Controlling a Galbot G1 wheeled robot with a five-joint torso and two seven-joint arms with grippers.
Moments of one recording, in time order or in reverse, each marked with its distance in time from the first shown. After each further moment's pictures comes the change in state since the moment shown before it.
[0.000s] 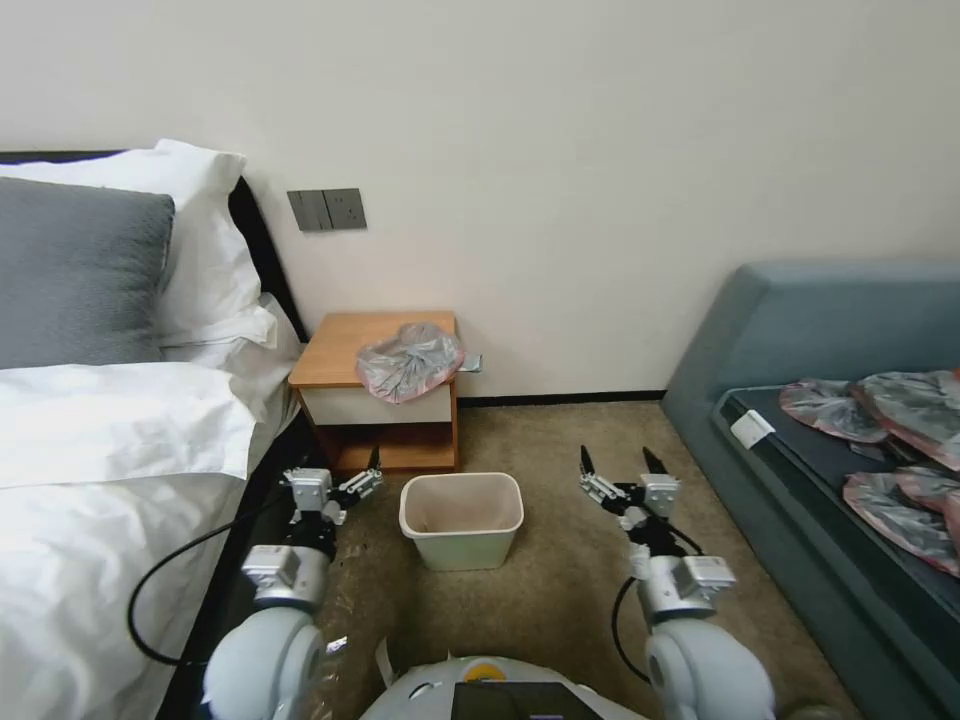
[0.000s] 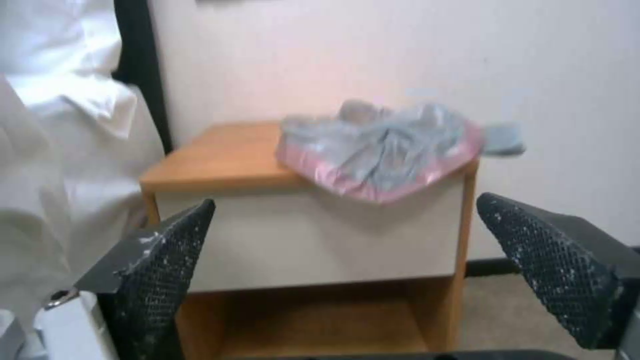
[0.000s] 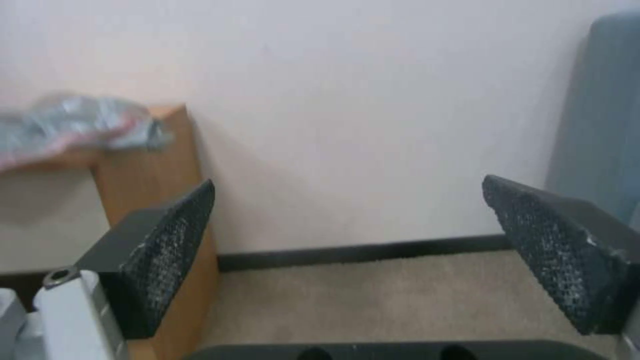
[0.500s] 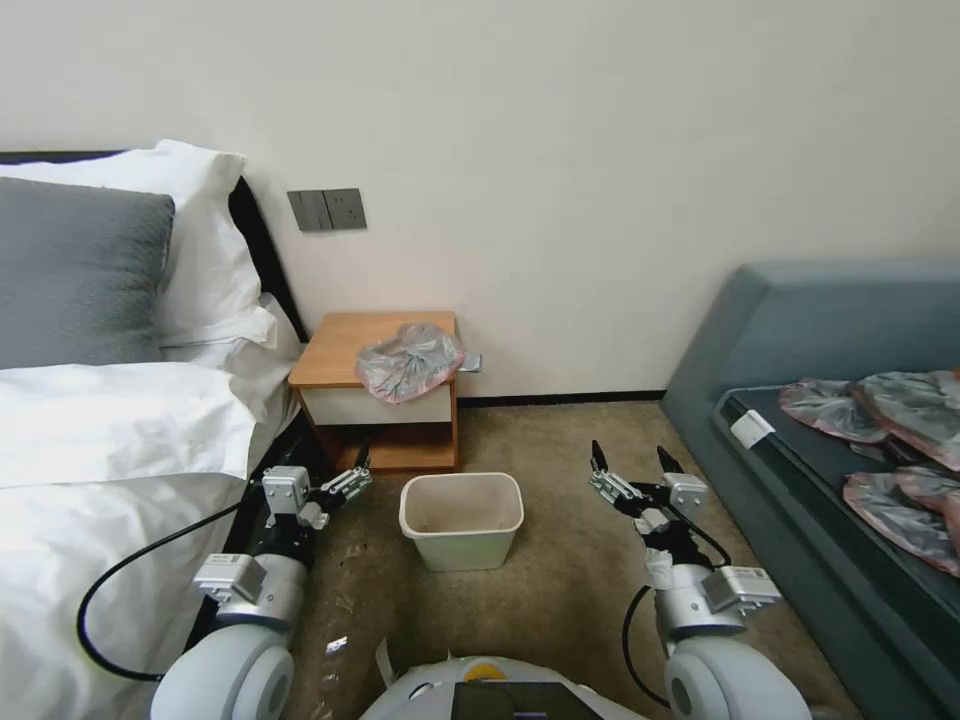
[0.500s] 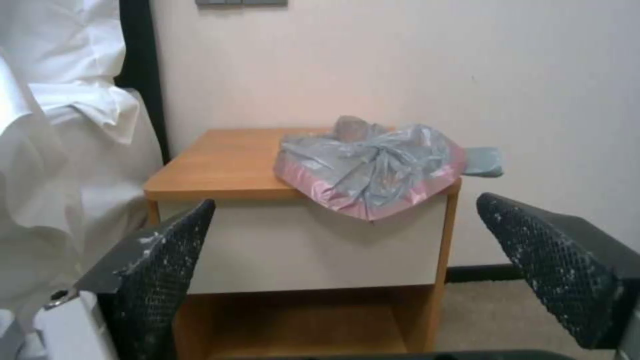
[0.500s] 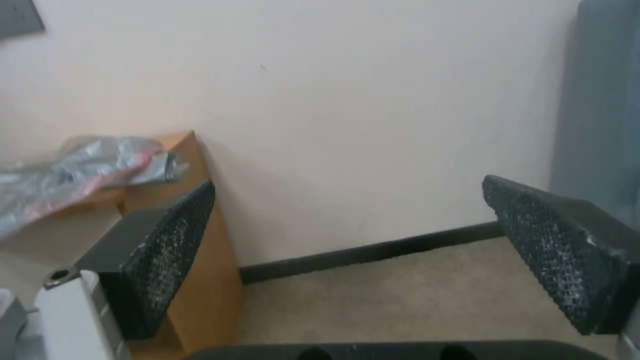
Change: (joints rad) left arm 0.043 0.038 -0.052 -0.068 -0.116 0.038 -0.003; right arm -0.031 0.022 0.000 0.056 0.111 -0.036 0.019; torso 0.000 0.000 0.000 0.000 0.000
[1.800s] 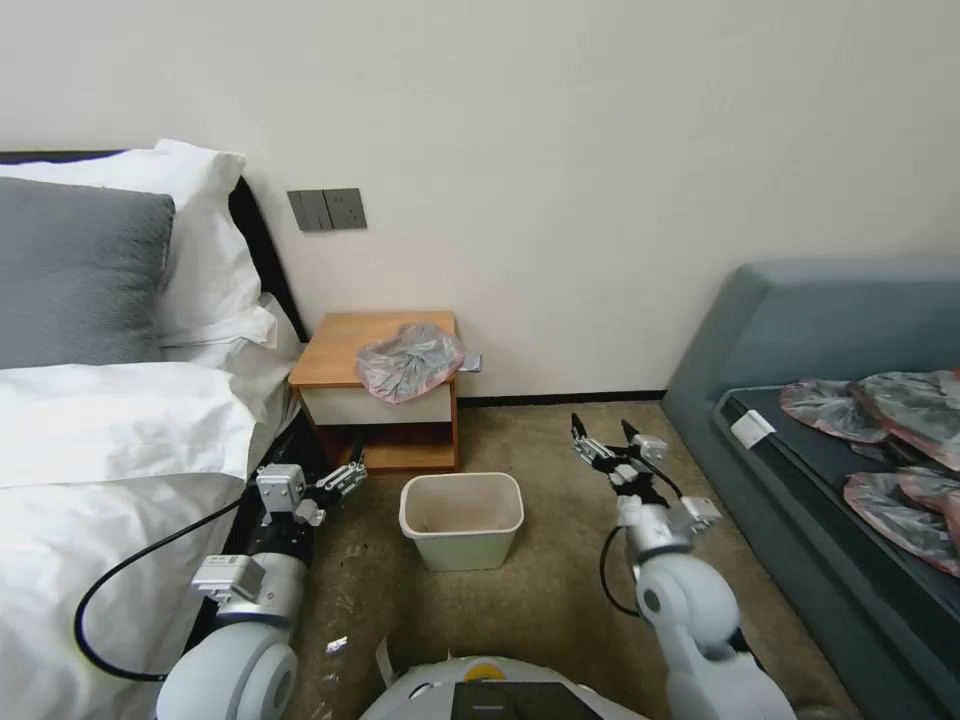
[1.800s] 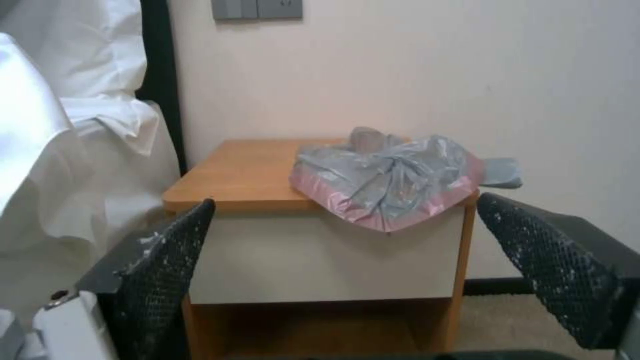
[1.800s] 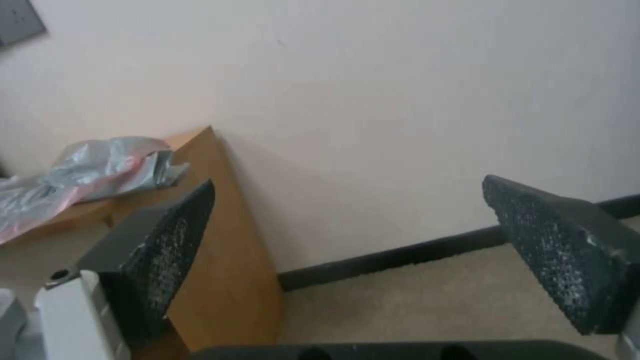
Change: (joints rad) left arm 0.000 -0.006 0.004 0.009 0.028 -0.035 -0.028; right arm 0.364 -0.223 -0.026 -0.314 0.299 -0.033 0.082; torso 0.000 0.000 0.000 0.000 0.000
